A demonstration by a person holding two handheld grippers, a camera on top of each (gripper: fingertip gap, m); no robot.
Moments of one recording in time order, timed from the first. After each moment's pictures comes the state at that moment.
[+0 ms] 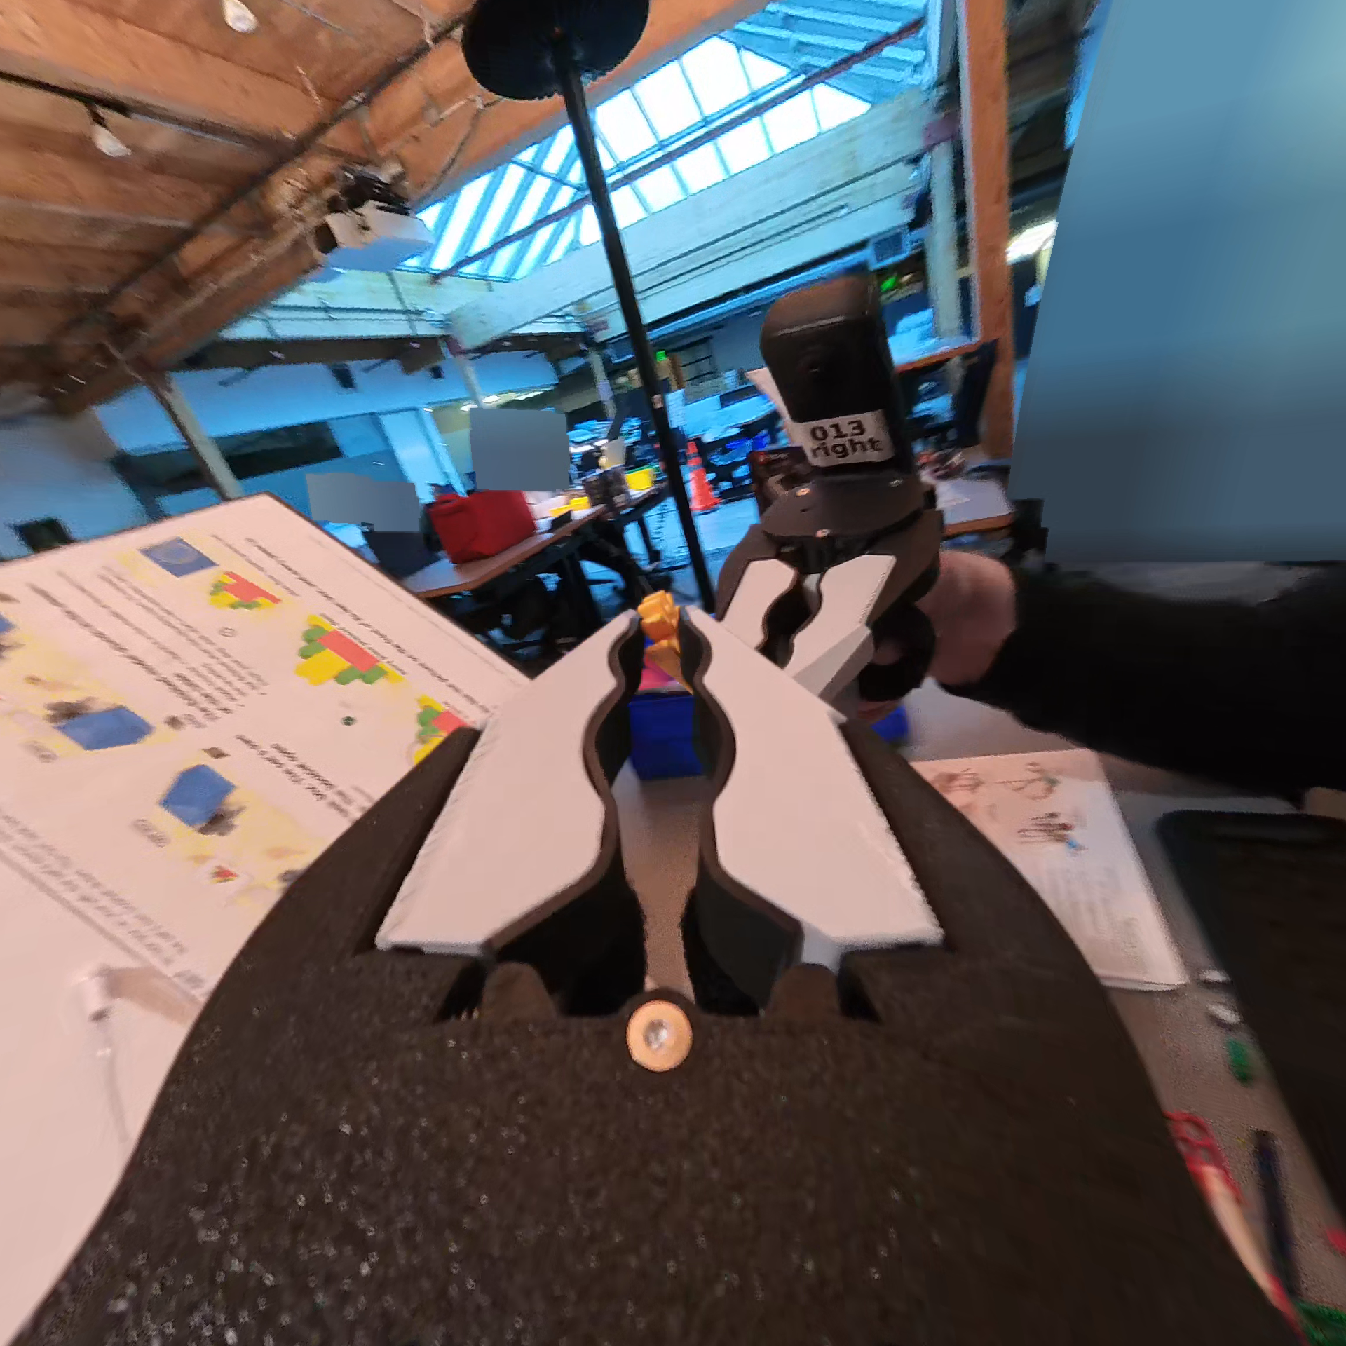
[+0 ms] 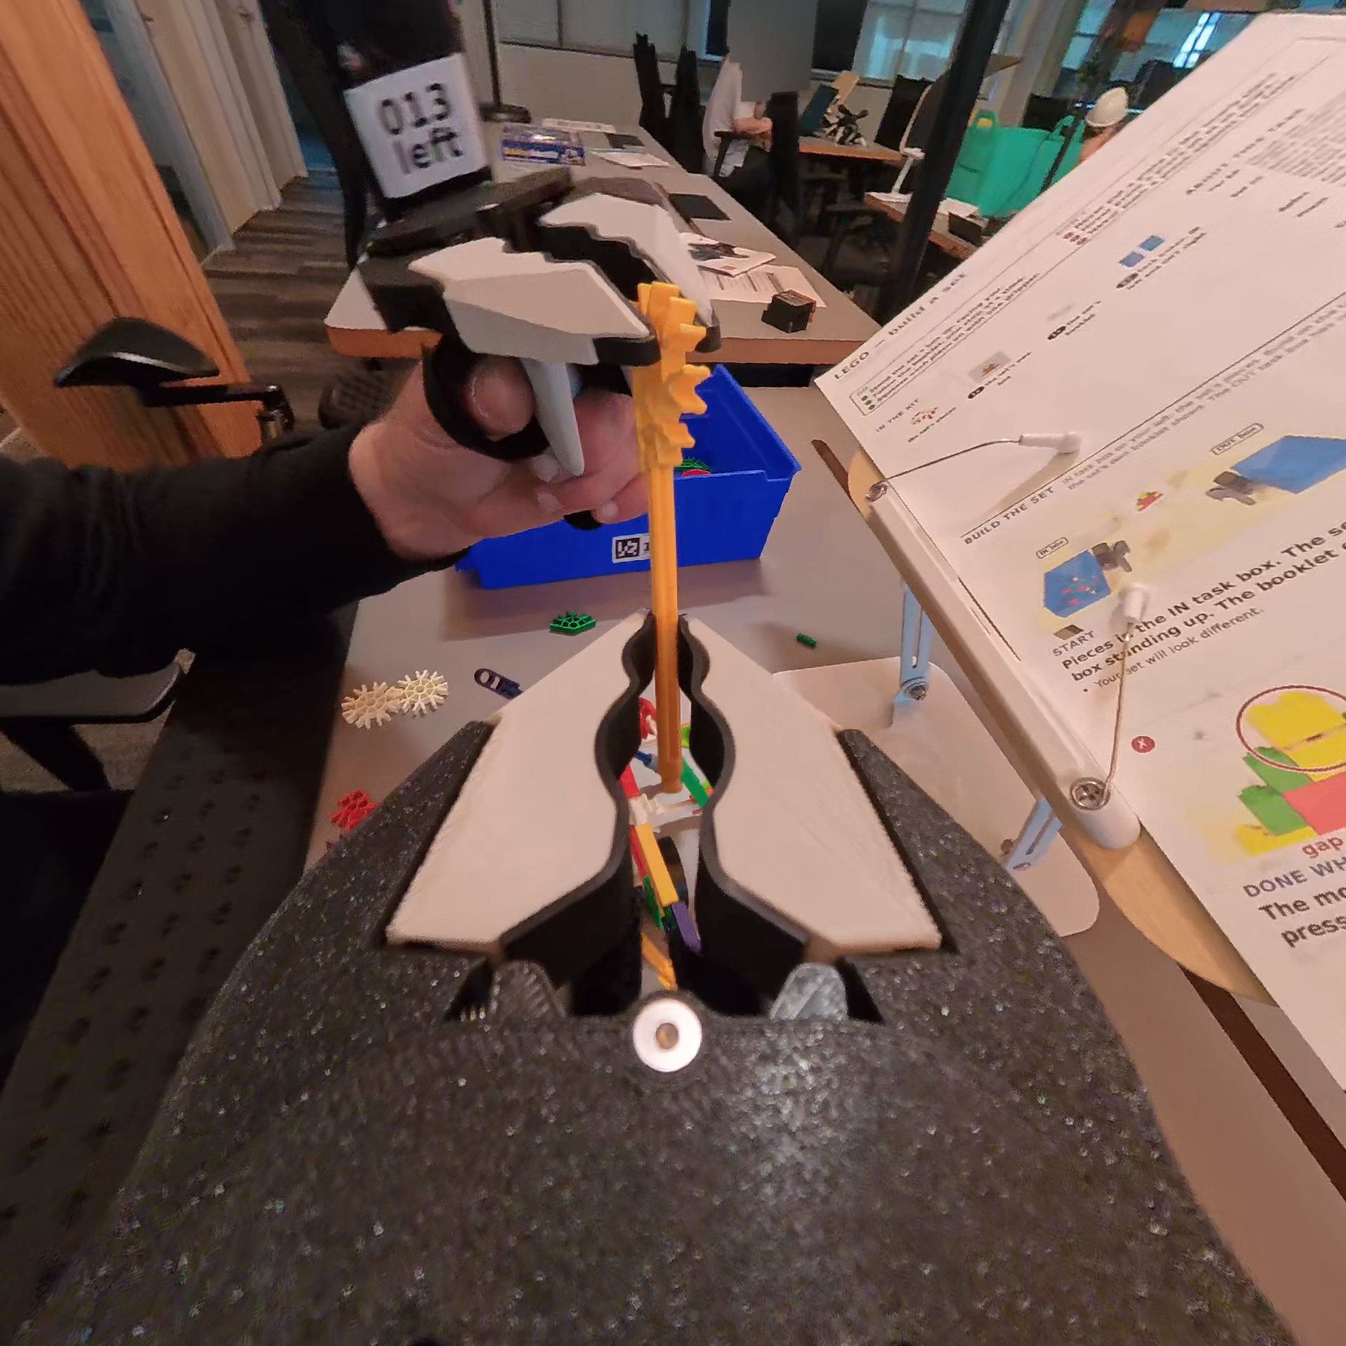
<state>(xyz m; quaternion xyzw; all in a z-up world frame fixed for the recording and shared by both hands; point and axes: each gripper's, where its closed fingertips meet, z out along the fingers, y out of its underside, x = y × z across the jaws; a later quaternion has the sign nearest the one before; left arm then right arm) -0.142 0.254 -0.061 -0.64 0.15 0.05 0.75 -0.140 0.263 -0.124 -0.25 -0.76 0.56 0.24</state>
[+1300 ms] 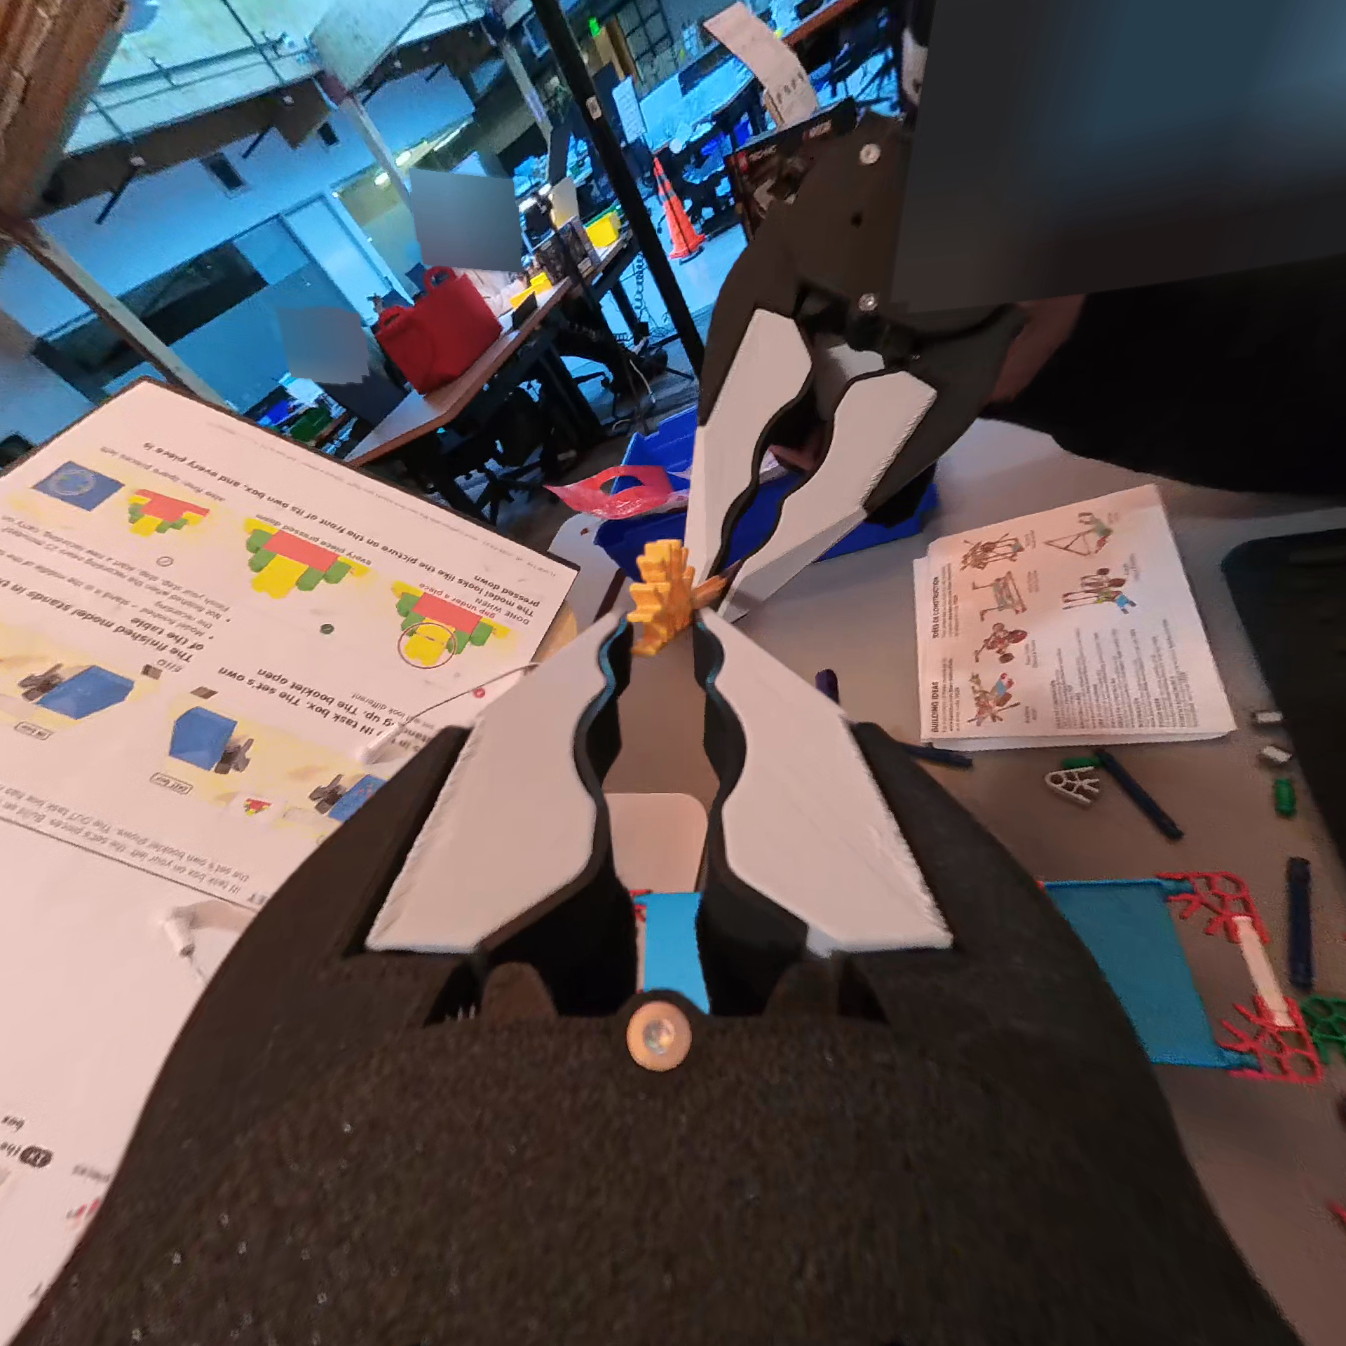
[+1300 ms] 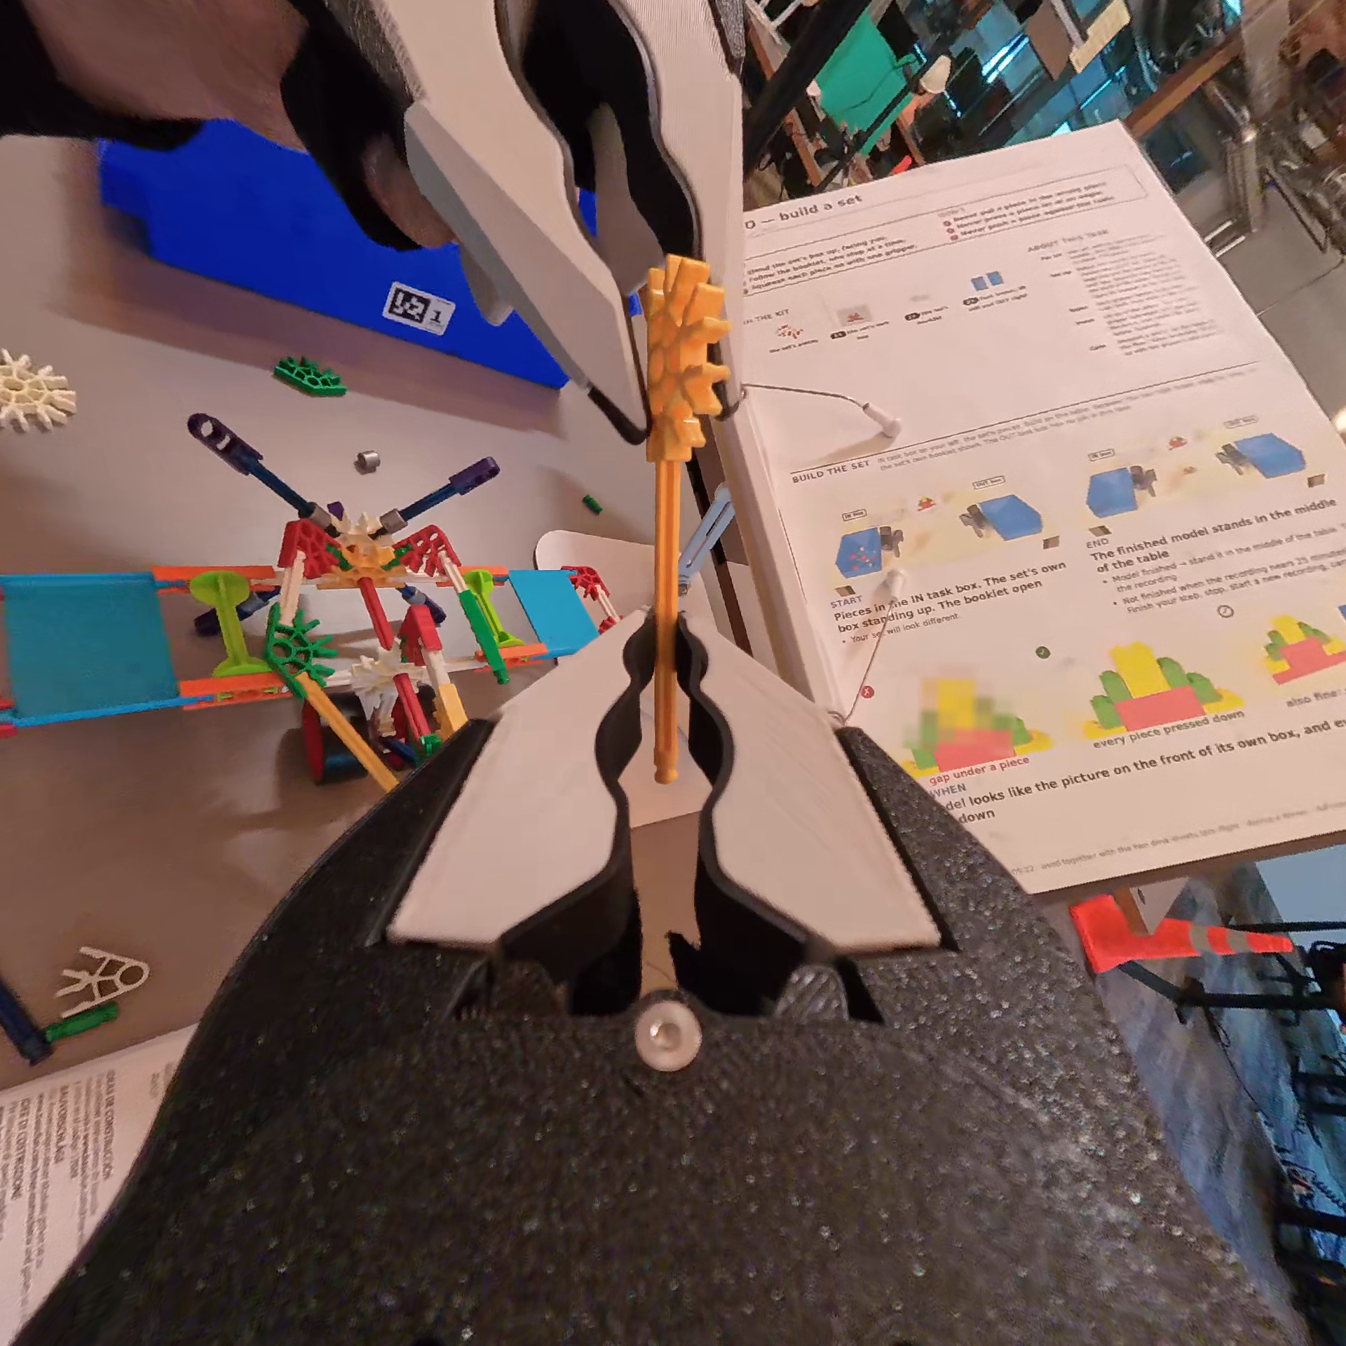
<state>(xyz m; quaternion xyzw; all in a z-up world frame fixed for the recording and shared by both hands) -0.142 0.266 -0.108 -0.75 0.22 0.12 0.62 -0.151 0.293 -0.144 -0.16 -0.82 0.33 0.45</state>
